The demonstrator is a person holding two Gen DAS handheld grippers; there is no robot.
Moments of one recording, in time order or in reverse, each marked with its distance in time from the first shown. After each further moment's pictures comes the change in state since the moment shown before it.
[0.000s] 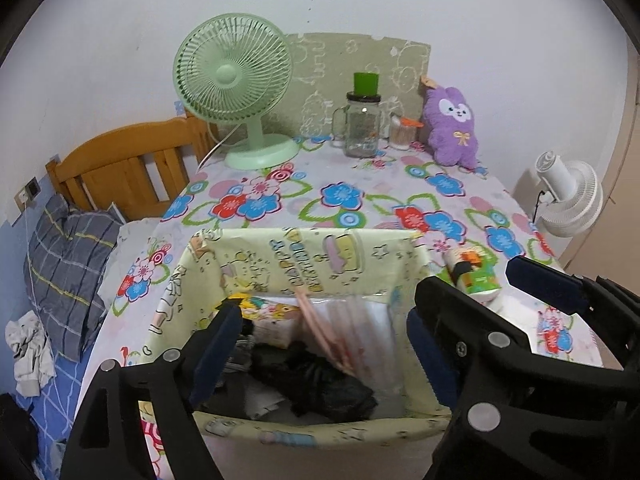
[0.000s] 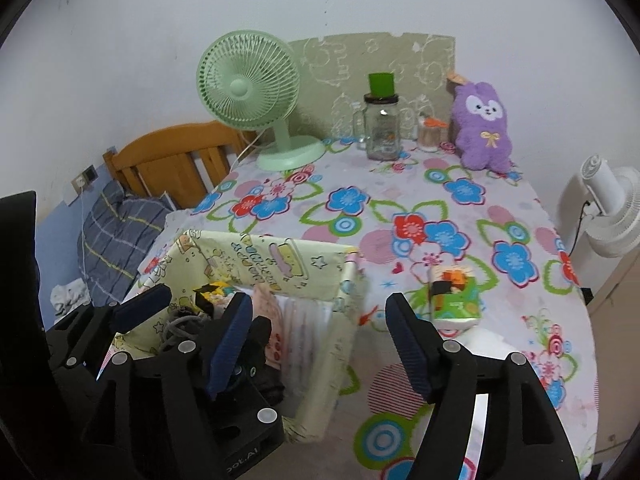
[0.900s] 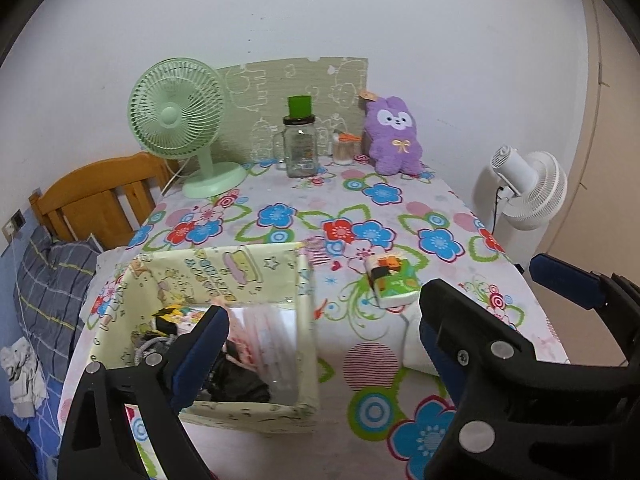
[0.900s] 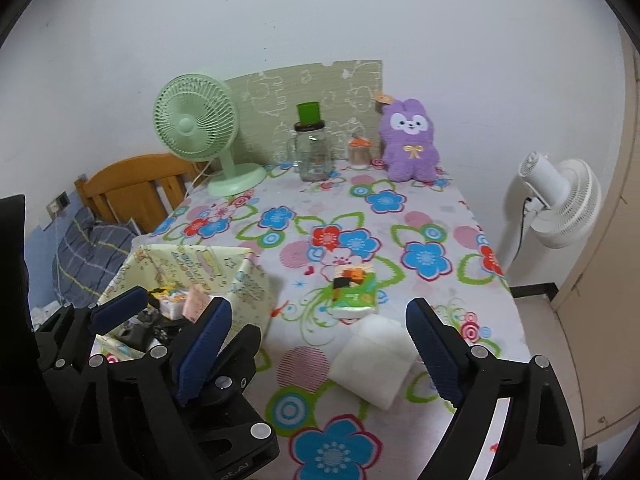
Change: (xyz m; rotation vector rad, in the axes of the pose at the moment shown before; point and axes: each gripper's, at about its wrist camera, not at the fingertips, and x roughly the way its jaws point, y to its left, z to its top) left arm -0.030 -0.082 -0.008 0.084 -0.068 -0.061; right arm -0.065 -0.068 -0.024 0.056 -0.090 -0.125
